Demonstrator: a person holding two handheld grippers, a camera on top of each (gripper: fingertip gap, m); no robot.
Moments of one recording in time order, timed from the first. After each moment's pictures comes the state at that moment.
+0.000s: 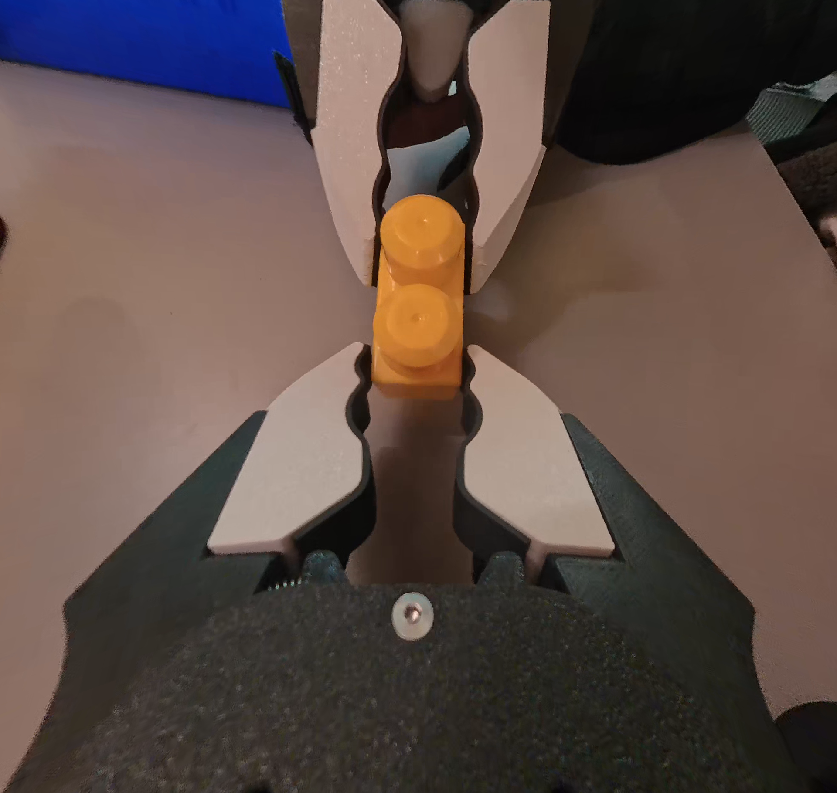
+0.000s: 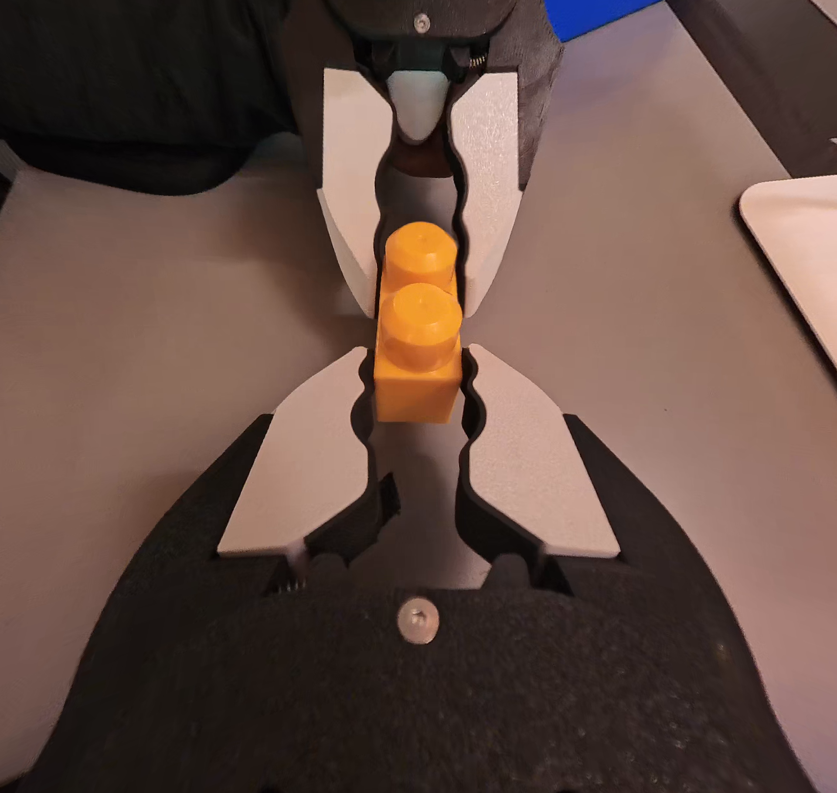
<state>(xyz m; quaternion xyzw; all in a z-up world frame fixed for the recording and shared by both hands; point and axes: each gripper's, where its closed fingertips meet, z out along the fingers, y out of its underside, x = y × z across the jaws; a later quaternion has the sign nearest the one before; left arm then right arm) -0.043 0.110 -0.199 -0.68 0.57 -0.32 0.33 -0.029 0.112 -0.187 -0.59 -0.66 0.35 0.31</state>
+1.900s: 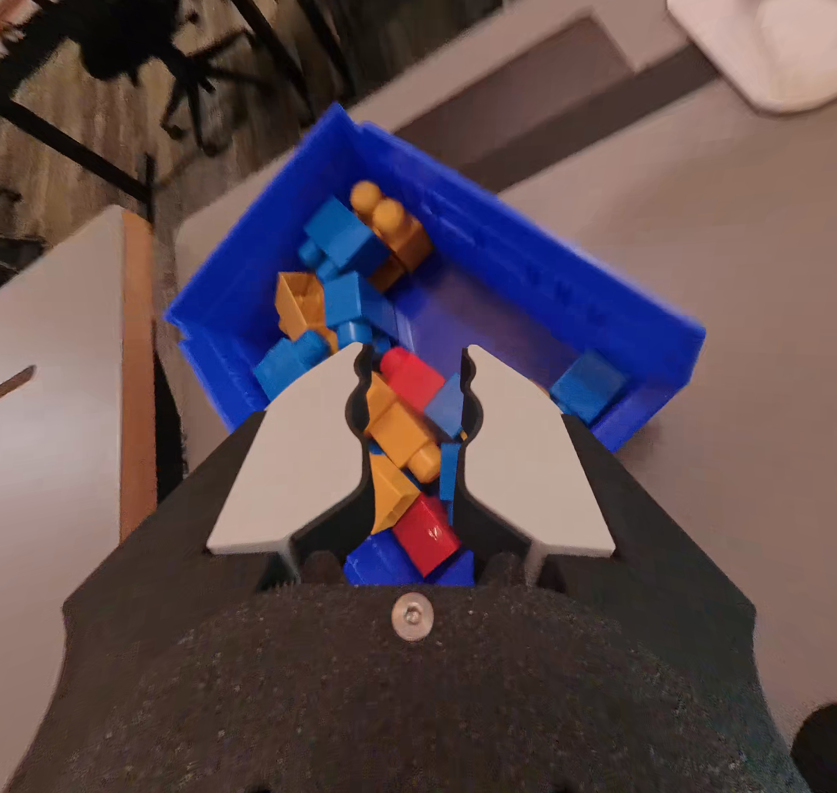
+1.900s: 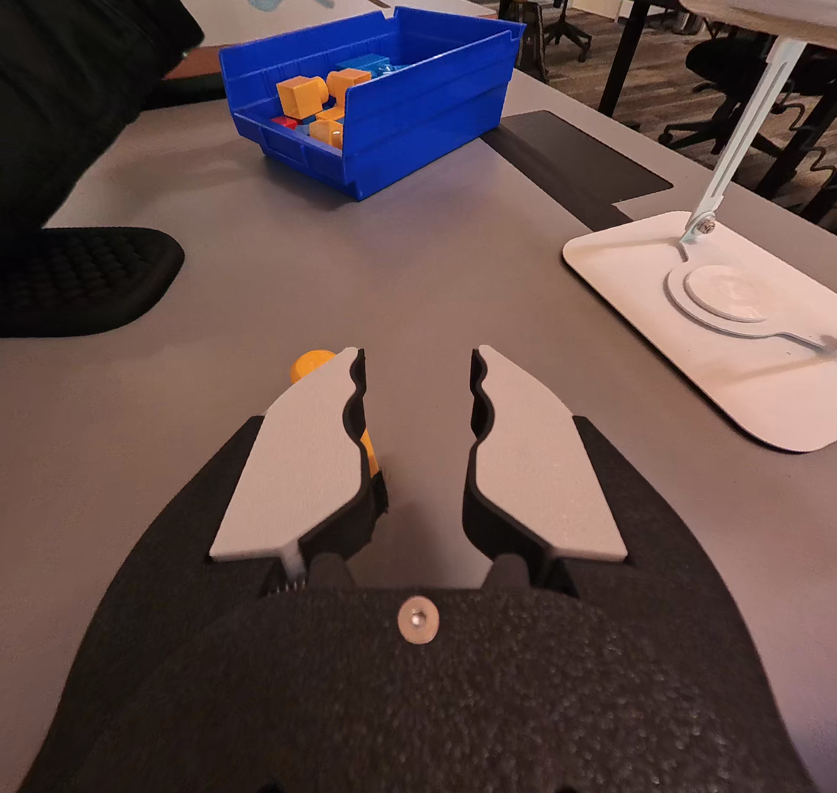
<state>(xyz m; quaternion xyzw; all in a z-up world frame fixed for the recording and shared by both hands) -0.410 0.140 -0.096 -0.90 0.10 0.16 0.39 -0.028 0.159 -0.151 -0.62 -0.54 0.38 0.42</state>
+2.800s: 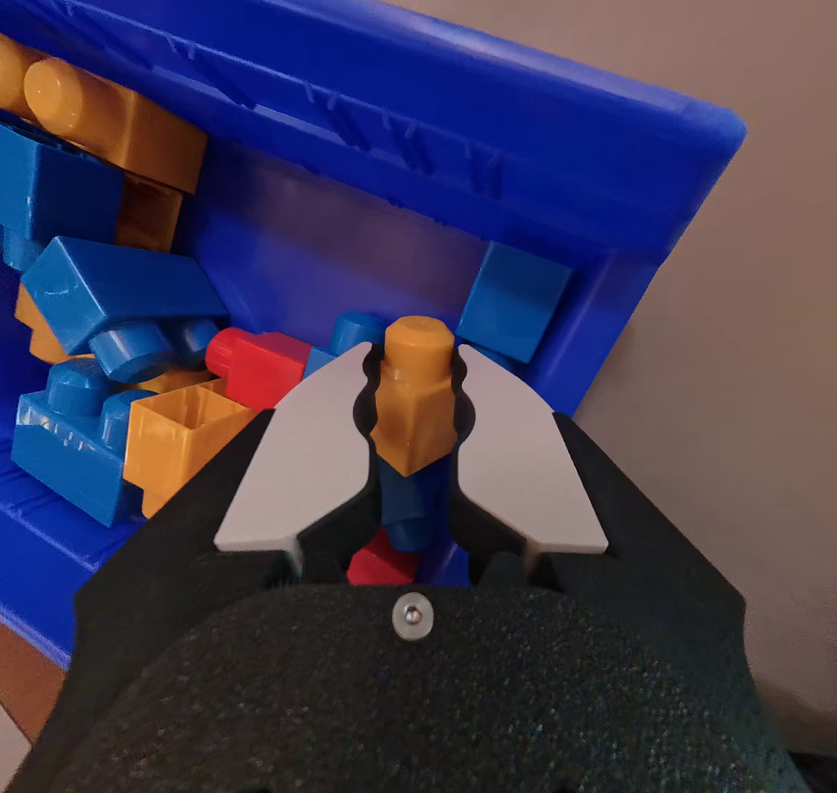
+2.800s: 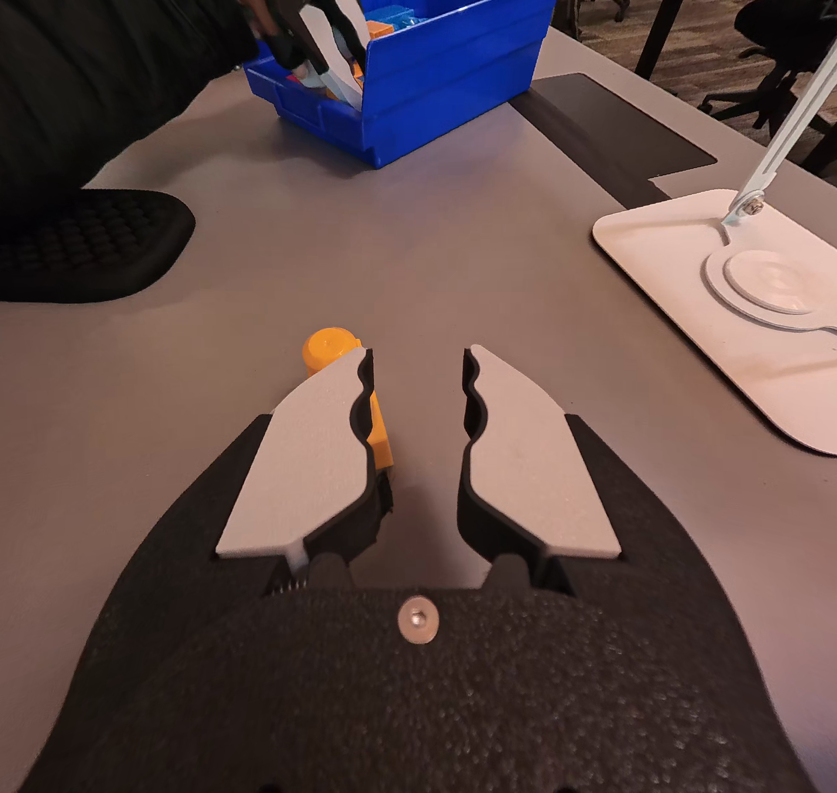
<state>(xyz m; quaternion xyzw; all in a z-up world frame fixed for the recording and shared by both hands) -0.382 0.132 -0.206 -0.94 0.25 0.07 0.22 -0.029 0.151 -0.164 -0.62 -0.56 0.37 0.40</state>
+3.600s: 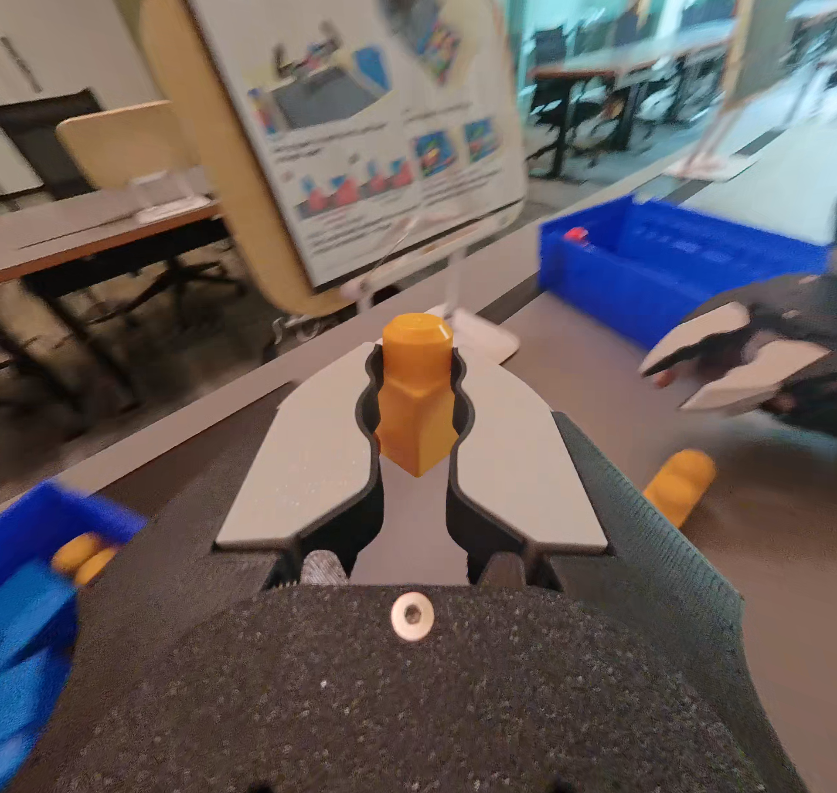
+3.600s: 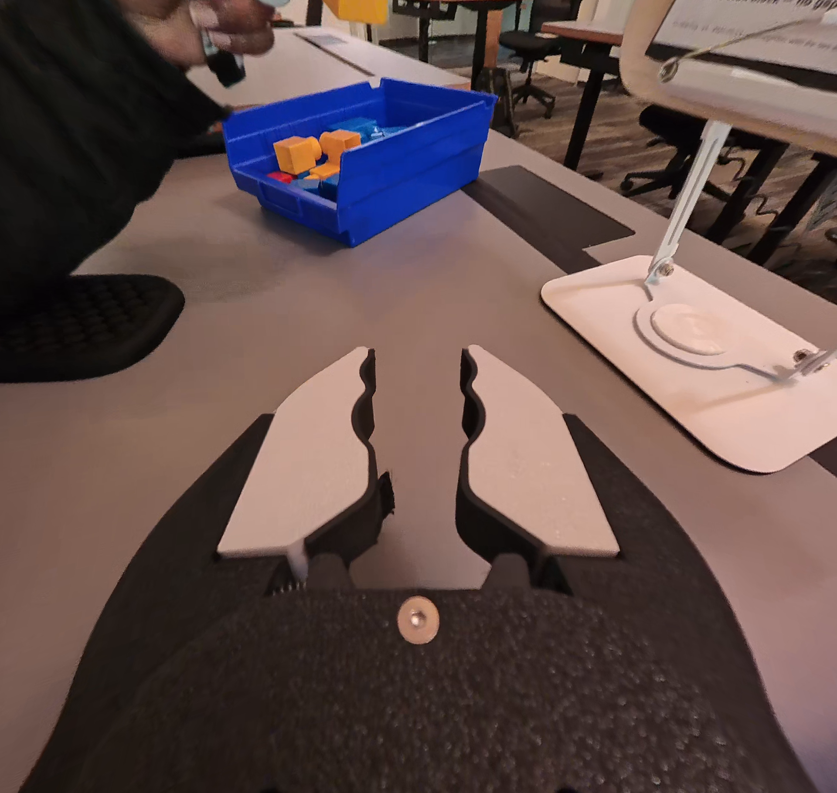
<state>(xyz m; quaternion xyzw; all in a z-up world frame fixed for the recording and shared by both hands) -0.220 0.176 -0.001 -0.74 0.22 -0.12 0.63 -0.031 0.160 -0.127 -0.61 -0.51 0.39 0.47</state>
